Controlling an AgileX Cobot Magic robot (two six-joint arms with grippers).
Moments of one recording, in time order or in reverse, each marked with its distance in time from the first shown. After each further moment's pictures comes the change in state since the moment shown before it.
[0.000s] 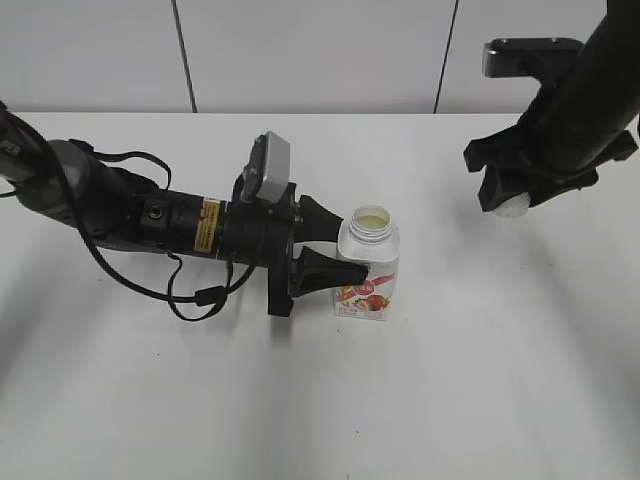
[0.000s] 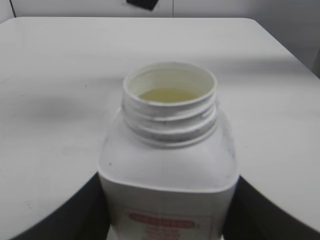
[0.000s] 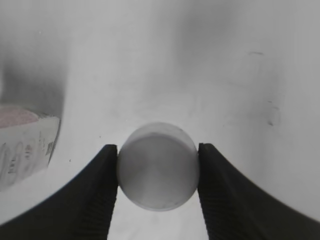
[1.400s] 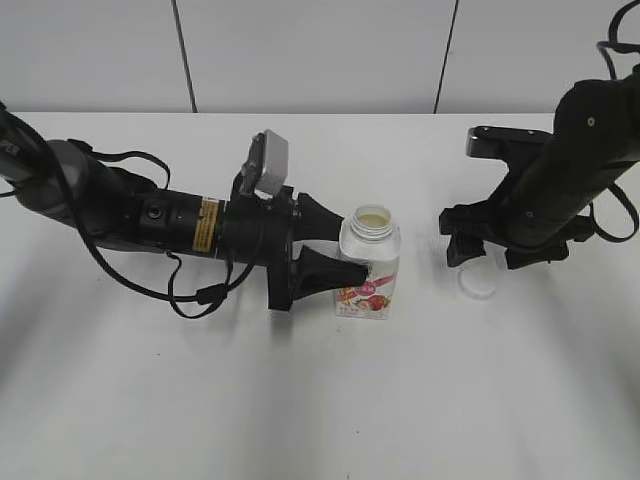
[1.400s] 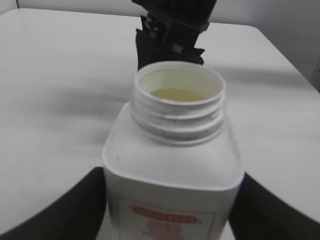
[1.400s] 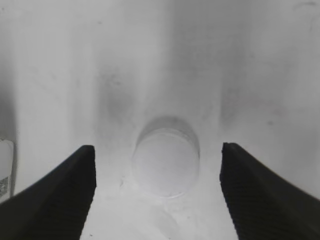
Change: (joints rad) left arm 0.004 0.000 0.000 -0.004 -0.003 -0.093; right arm 0.000 0.158 0.148 0.043 -0.296 0.104
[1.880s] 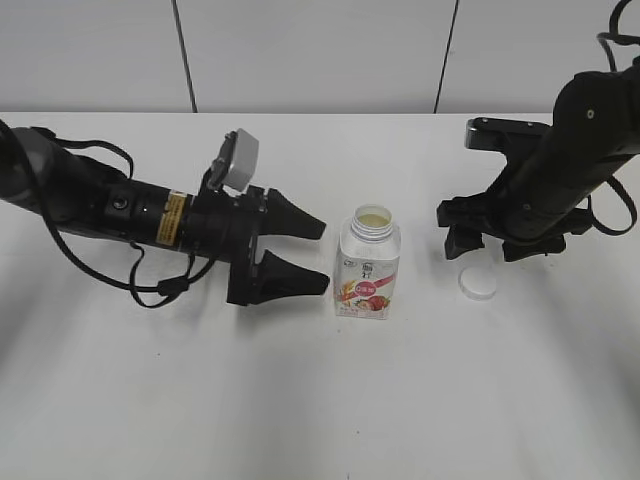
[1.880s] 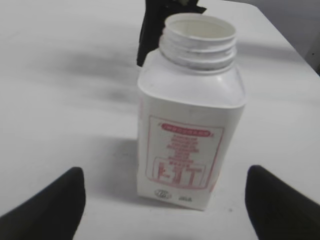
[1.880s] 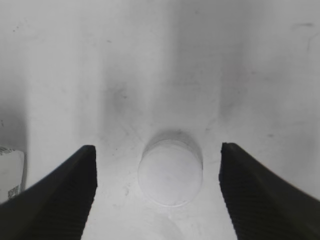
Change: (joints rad) left arm 0.097 -0.021 0.000 0.162 -0.006 -0.081; right arm 0.000 0.001 -0.018 0.000 0.000 0.000
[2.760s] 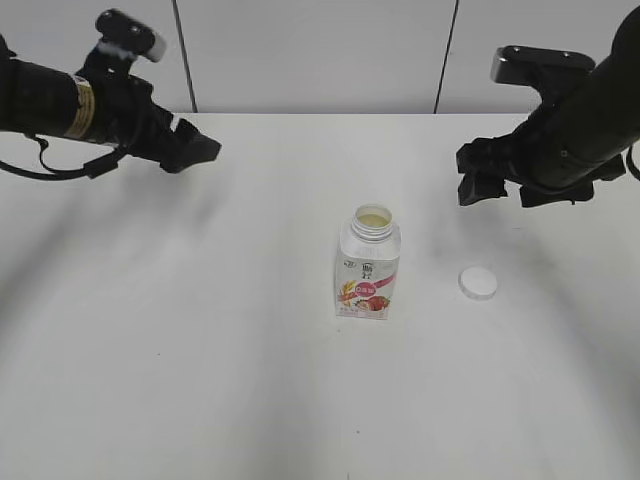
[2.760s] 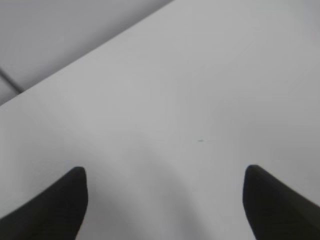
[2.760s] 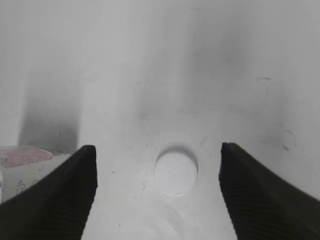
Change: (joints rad) left arm 0.123 -0.321 0.001 0.113 0.780 -0.546; right arm 0.000 -0.188 0.000 -0.019 0.032 -0.019
